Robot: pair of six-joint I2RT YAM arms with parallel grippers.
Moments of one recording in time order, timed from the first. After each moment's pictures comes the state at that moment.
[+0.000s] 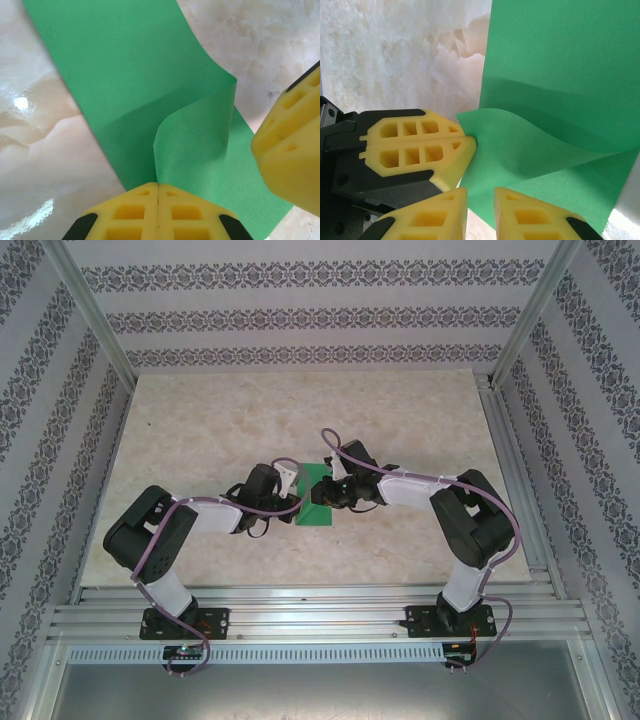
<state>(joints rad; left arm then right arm) -0.58 1.69 0.67 0.24 0.26 -0.27 0.61 1.79 0.97 -0.13 -0.51 0.64</state>
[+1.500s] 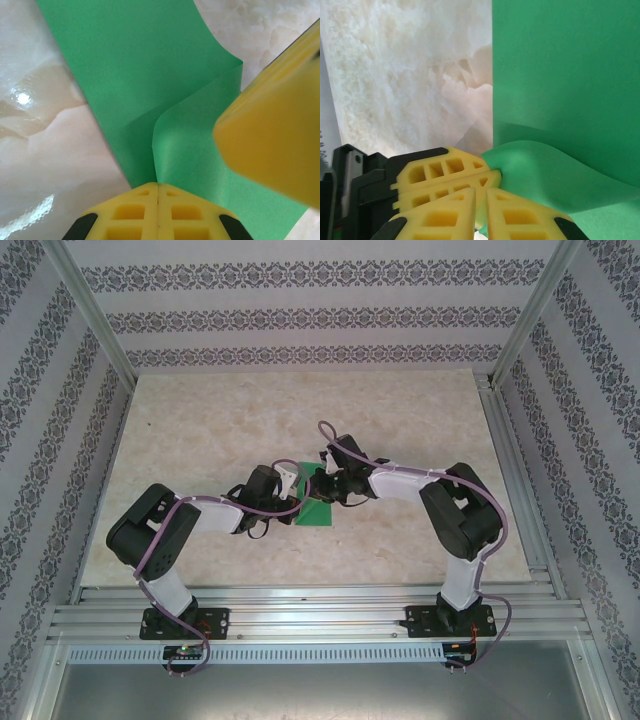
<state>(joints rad) -0.58 1.71 0.67 0.24 0.26 -0.26 0.63 1.88 1.08 -0.14 -0.50 0.79</state>
